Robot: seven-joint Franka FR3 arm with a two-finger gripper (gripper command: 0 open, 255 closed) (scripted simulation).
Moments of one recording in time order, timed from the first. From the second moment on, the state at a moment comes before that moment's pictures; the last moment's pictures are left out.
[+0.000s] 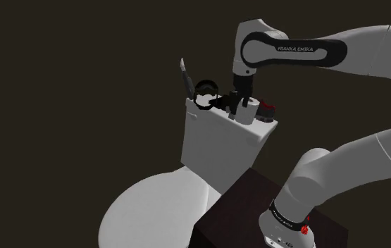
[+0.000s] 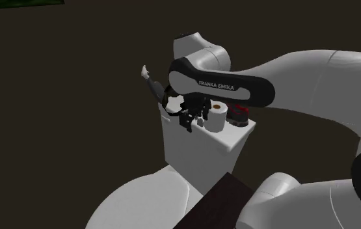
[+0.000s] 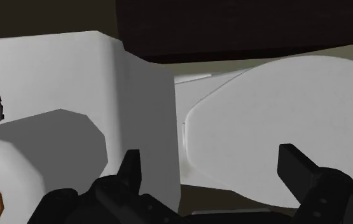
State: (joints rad) arm -0.02 -0.57 -0.06 -2.29 -0.15 1.61 -0.03
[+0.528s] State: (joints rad) arm -0.06 -0.29 -0.08 -2.08 -0.25 1.71 -0.01
